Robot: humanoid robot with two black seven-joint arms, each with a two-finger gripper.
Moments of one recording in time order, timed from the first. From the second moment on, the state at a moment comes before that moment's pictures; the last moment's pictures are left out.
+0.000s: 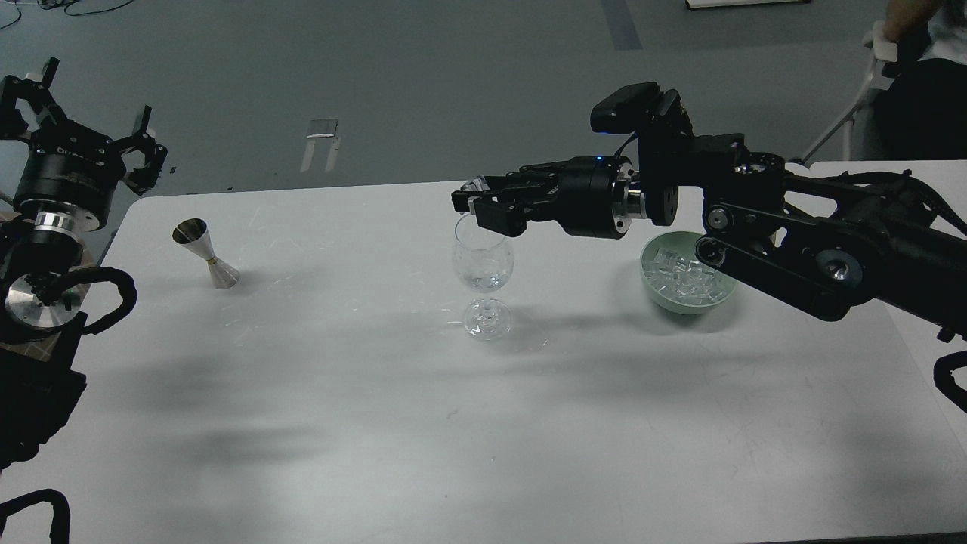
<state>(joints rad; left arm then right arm) -0.57 0.46 -1.35 -0.75 0.22 -0.42 -0.22 1.11 -0.33 0.33 1.17 -1.62 0.24 0.29</state>
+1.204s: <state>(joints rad) -0.57 0.46 -1.35 -0.75 0.22 -0.42 -0.23 1.11 -0.33 0.33 1.17 -1.62 0.24 0.29</state>
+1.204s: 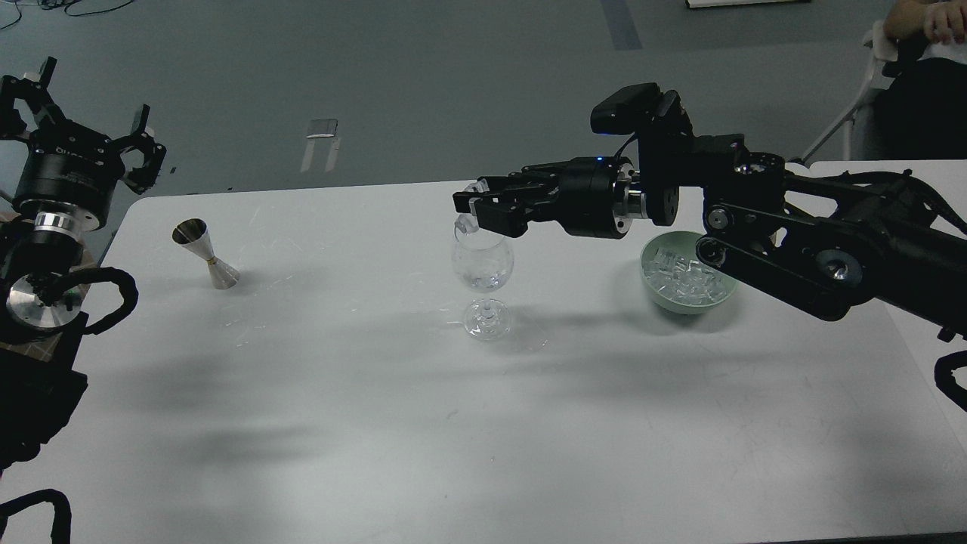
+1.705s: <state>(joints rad) -0.57 0.46 -1.35 -0.75 0.22 -0.42 -0.23 1.12 -0.32 0.35 1.17 -1.61 0.24 0.29</state>
